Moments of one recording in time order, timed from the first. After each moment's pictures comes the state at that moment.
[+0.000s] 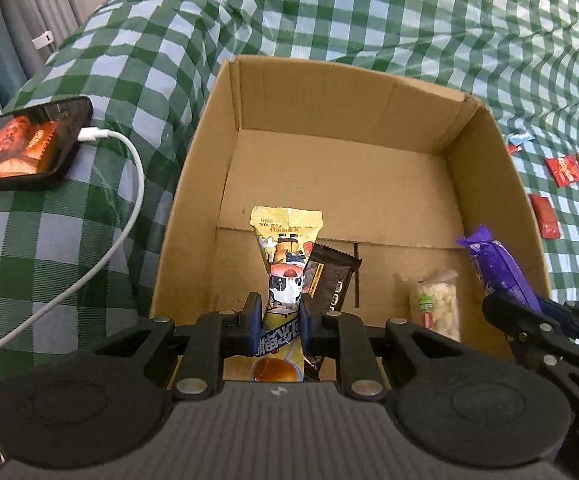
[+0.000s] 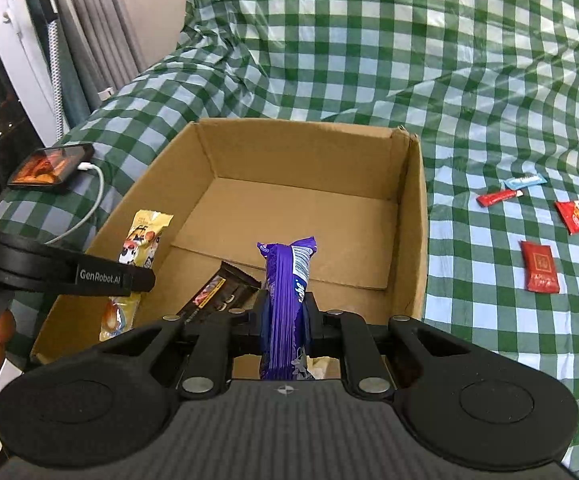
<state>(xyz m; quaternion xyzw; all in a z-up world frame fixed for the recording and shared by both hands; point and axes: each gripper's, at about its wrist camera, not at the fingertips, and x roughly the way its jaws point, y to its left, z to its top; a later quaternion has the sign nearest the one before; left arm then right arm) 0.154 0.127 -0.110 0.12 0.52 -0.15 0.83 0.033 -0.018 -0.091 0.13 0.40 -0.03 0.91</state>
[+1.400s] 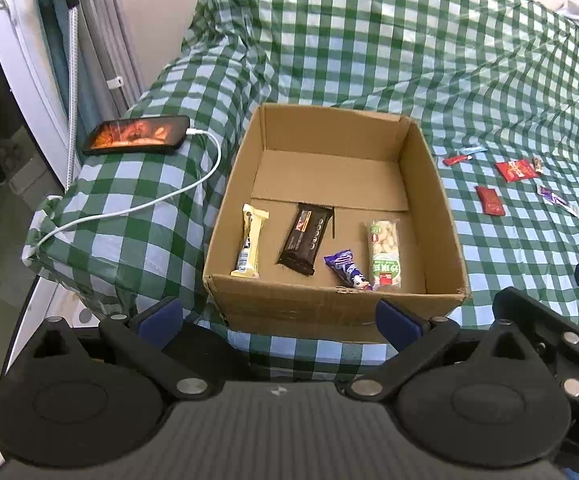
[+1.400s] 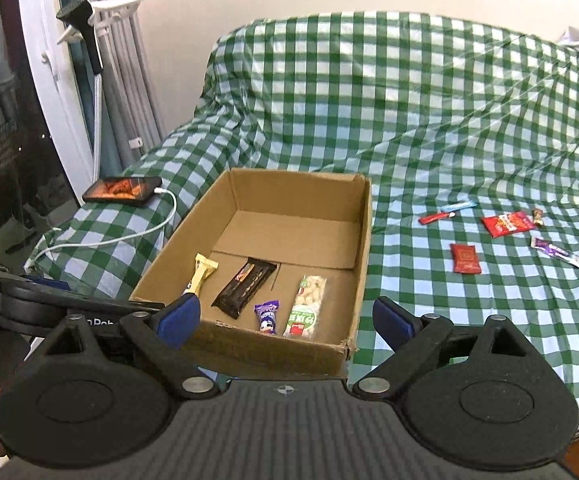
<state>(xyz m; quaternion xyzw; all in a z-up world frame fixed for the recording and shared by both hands) -0.054 0.185 -0.005 0.12 0.43 -0.13 0.89 -0.163 0.033 0.003 0.11 0.30 -0.06 0.94</state>
